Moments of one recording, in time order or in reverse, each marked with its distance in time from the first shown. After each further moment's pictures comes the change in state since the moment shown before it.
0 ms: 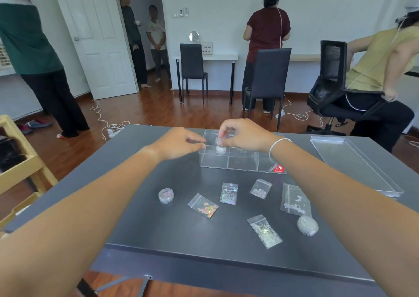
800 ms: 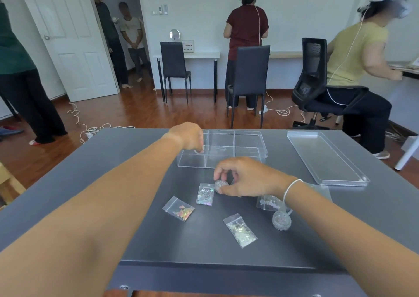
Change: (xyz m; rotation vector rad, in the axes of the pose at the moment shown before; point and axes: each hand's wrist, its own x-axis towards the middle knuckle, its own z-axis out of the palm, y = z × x) left_hand 0.058 0.059 0.035 0.380 -0.138 -0.106; right_hand -0.088 0.027 0.017 -0.074 -0.165 0.020
